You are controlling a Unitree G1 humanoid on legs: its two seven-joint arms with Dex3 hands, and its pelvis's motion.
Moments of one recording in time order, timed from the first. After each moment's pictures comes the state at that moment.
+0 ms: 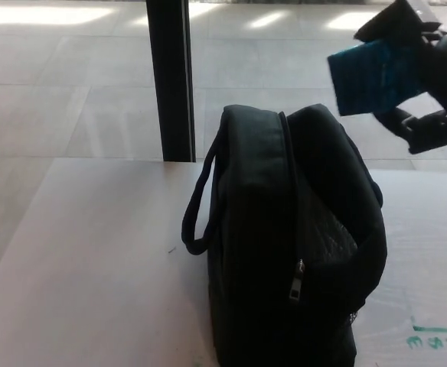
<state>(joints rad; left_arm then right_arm) 0.57 0.53 0.60 0.24 -0.44 0.33 -0.47 -0.77 -0.61 0.17 0.19 -0.49 -0.24 0.10</state>
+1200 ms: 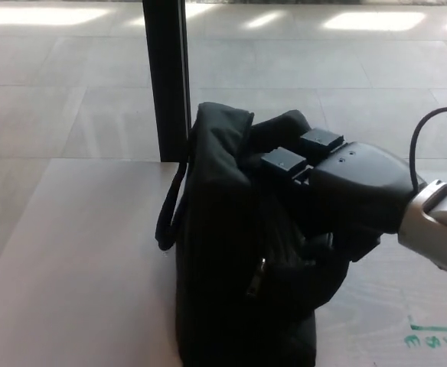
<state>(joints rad) 0.55 0.53 0.60 0.25 -0.43 0.31 -0.47 -0.69 -0.64 0.46 0.00 -0.68 -0.21 0.38</state>
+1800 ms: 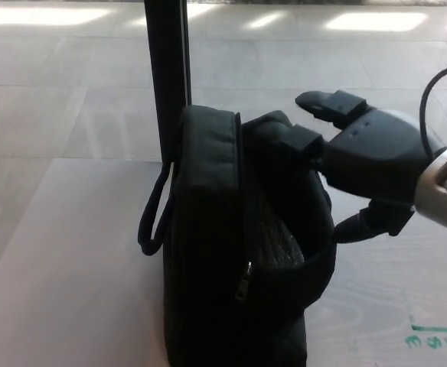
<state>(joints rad) 0.55 0.53 0.60 0.27 -0.41 0.31 -0.47 -0.78 -0.72 0.39 -0.07 -0.79 -0.13 0.56</state>
